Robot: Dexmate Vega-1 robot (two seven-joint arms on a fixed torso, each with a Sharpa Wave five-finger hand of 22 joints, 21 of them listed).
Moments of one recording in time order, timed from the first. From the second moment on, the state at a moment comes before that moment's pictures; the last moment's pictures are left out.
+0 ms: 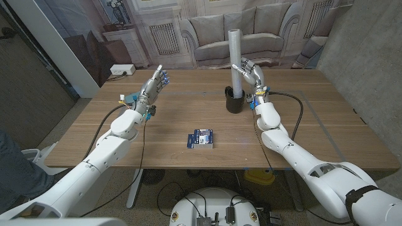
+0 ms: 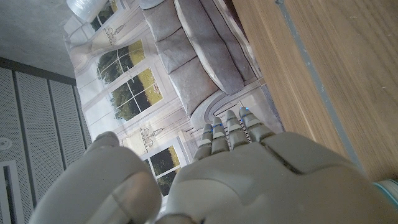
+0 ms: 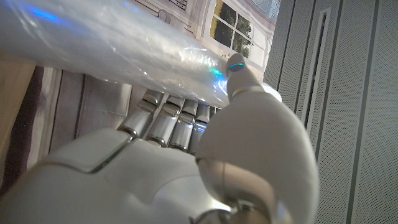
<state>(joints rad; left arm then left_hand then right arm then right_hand) 0.98 0.65 0.30 -1.61 -0.59 -0.25 0.07 0.46 -0.01 0.12 0.10 0.28 0.09 0.08 0.20 0.18 0.12 0.01 0.21 0.19 0.07 0.02 0.19 0.18 0.05 -0.01 0.19 0.17 -0.63 -0.24 -0.47 -0.96 0.33 0.81 -0.10 1.10 0.08 0.34 -0.16 0.20 0.74 0.03 0.25 0.34 0.85 -0.03 0.22 0.19 0.86 -0.11 0.19 0.20 0.67 -0.06 0.70 0.18</state>
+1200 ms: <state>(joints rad) 0.98 0.64 0.31 -1.62 -0.58 -0.24 0.08 0.46 0.00 0.11 0.10 0.28 0.09 0.07 0.20 0.18 0.12 0.01 0.21 0.19 0.07 0.02 0.19 0.18 0.05 -0.01 0.19 0.17 -0.68 -0.26 -0.47 -0.97 0.37 0.80 -0.06 0.98 0.04 0.30 -0.11 0.19 0.76 -0.01 0.21 0.37 0.82 -0.09 0.20 0.20 0.73 -0.07 0.19 0.21 0.61 -0.06 0.65 0.17</state>
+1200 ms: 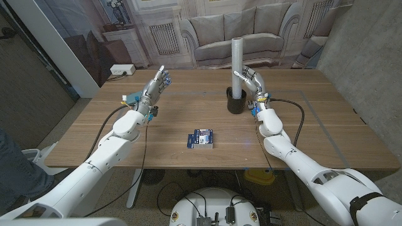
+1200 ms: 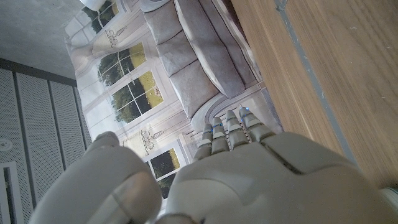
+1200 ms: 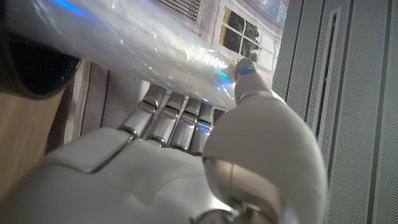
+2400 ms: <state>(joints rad) 0.98 0.63 0.32 -1.60 -0.59 -0.25 0.07 0.47 0.00 0.11 0.10 0.28 0.09 0.07 0.20 0.18 0.12 0.01 0.21 0.19 0.07 0.02 0.19 0.18 0.05 -0.01 0.19 0.17 -0.69 -0.28 -0.49 -0.98 0.34 0.78 -0.04 0.87 -0.01 0.28 -0.10 0.19 0.54 -0.12 0.18 0.33 0.54 -0.04 0.19 0.21 0.46 -0.05 0.19 0.20 0.44 -0.05 0.50 0.17</state>
